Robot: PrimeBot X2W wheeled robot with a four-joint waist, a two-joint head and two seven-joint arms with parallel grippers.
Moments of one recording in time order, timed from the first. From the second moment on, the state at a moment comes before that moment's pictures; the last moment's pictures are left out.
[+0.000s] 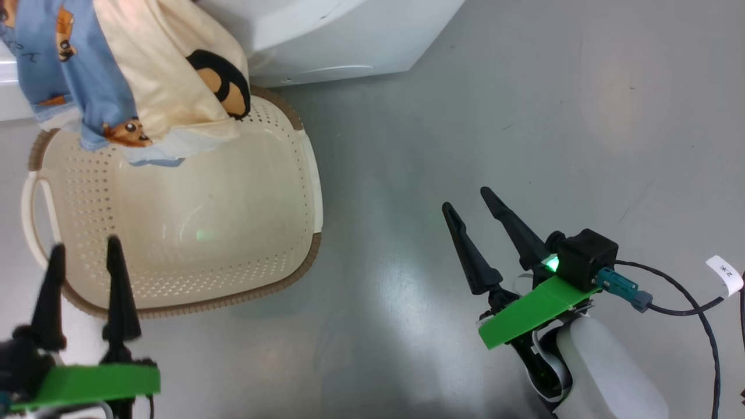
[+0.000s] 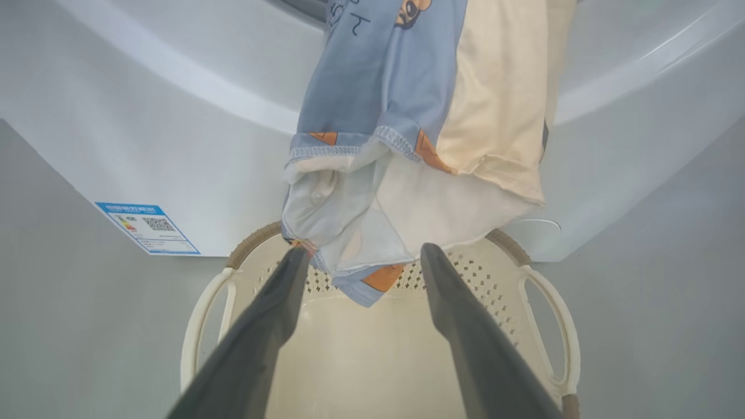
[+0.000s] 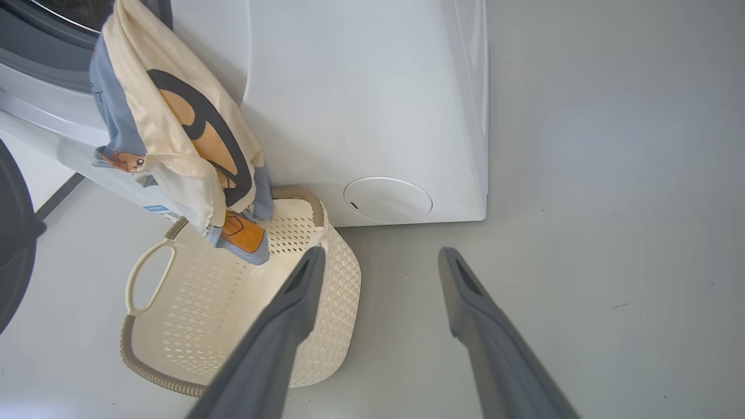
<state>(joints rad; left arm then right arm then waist) -0.12 0.04 0.17 -0.03 -0.19 0.00 -0.26 -0.39 -0.08 0.31 0.29 0.39 0.13 -0.26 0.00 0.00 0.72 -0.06</state>
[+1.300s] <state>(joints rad) -0.29 0.04 0.13 0.05 -0.25 -0.05 -0.26 -0.39 -0.08 0.30 0.29 0.39 0.13 -0.26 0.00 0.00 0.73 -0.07</state>
